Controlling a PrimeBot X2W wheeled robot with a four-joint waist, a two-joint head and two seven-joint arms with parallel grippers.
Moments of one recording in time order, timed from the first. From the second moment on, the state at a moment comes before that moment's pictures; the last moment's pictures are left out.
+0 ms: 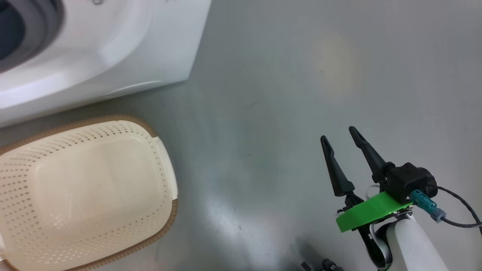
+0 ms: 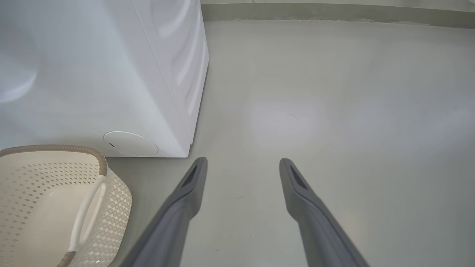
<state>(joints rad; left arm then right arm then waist) -1.28 0.34 0.05 0.81 -0.20 -0.01 -0.07 -0.27 -0.05 0.11 0.18 0.14 0.13 -0.25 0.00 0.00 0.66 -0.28</state>
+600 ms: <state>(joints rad) -1.49 0.40 -0.02 1.11 -0.15 -0.01 -0.16 -0.29 -0.05 0.12 0.18 0.16 0.13 -0.25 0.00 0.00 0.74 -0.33</state>
